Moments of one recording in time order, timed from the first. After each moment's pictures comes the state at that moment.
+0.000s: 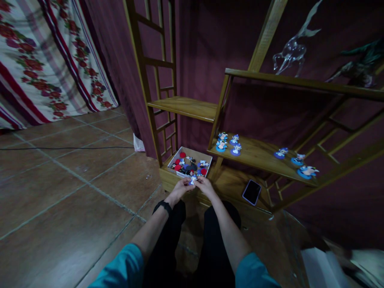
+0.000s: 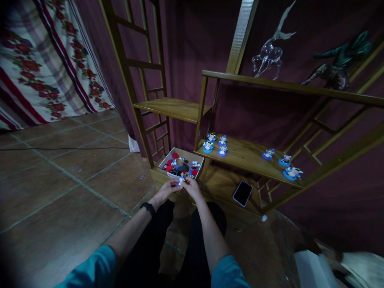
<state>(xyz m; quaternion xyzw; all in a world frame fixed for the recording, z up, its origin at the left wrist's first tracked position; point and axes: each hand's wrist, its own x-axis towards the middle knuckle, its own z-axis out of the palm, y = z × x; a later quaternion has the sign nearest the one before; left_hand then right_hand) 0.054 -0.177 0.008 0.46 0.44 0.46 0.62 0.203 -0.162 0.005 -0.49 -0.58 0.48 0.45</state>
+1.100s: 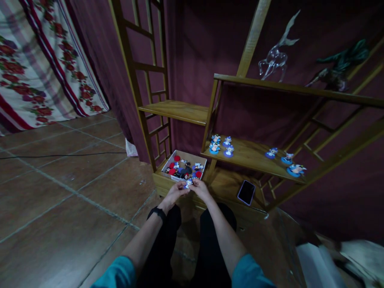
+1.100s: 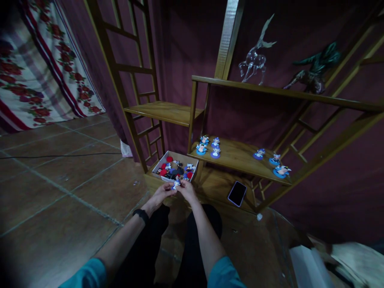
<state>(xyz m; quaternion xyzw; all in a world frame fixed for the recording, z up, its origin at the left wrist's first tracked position) 0.053 -0.180 0.016 0.48 0.43 0.45 0.62 0.201 -0.161 0.006 -0.47 -0.54 0.51 0.47</state>
